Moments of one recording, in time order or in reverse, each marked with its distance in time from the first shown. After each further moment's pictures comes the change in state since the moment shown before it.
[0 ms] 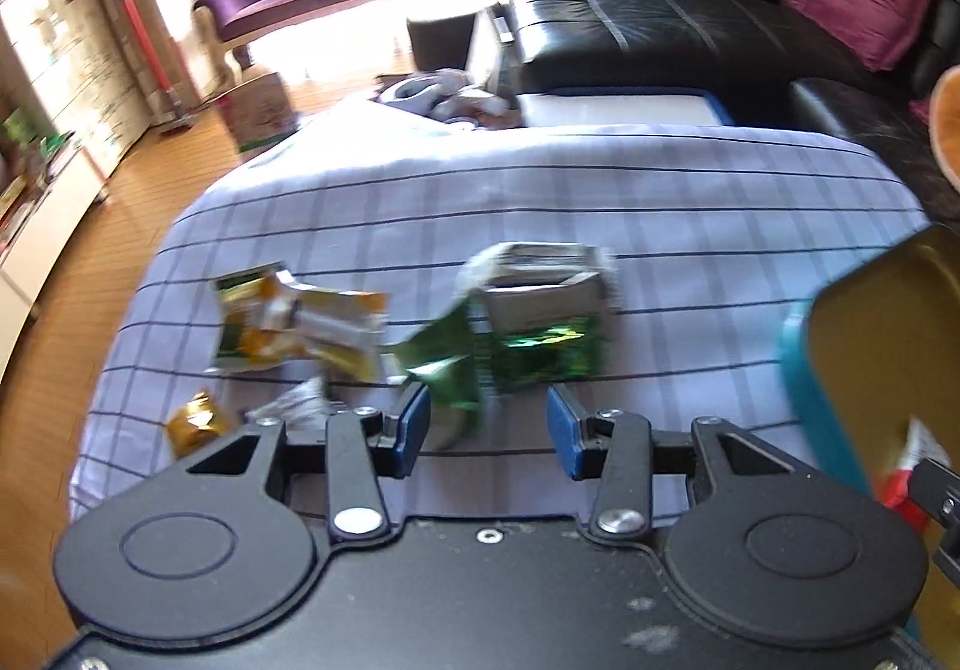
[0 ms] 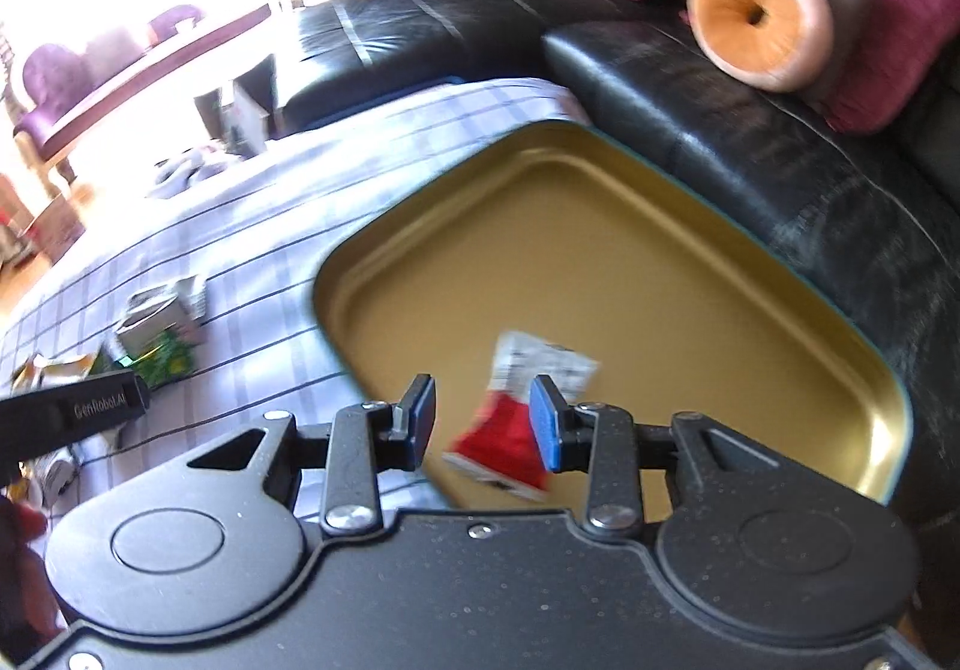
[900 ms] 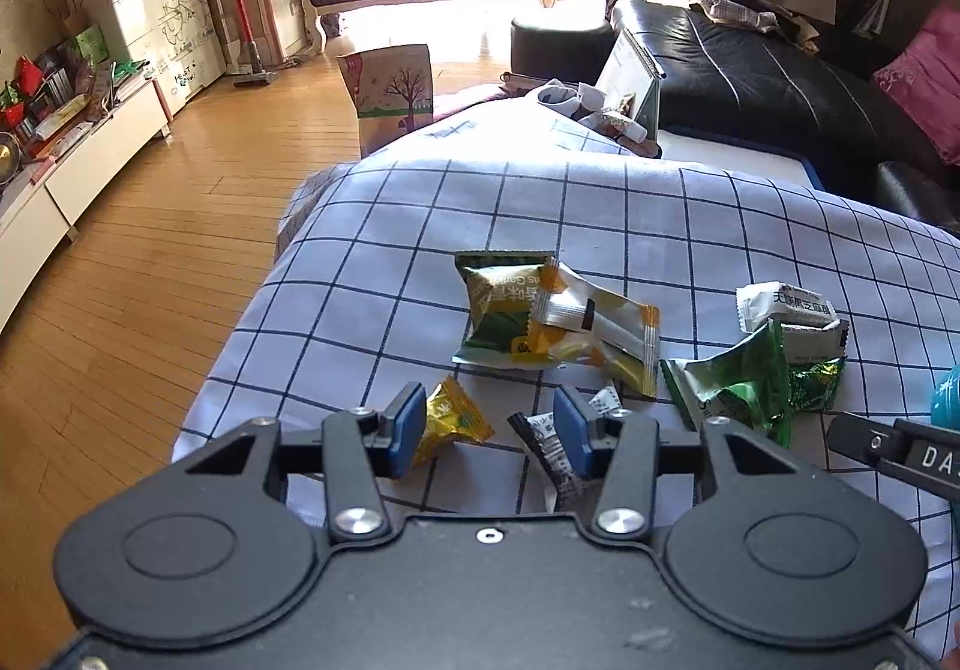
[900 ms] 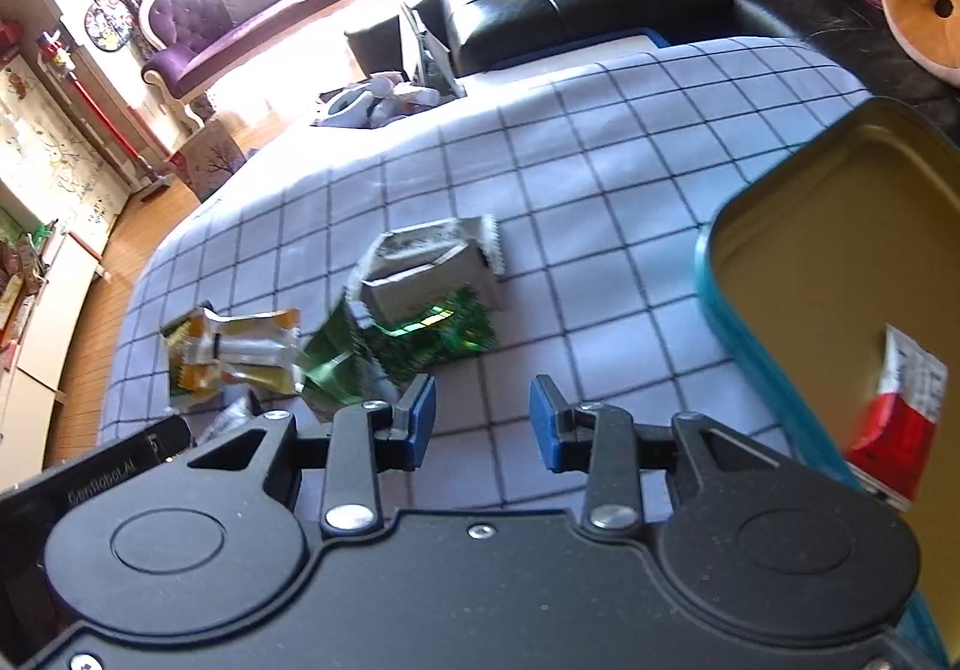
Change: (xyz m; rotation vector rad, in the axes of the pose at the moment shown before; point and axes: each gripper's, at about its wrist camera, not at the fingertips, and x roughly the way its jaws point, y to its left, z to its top) left arm 0.004 0.137 -0.014 -0.175 -0.035 0.040; right arm 0.035 0.119 0.007 -0.059 0.108 0.290
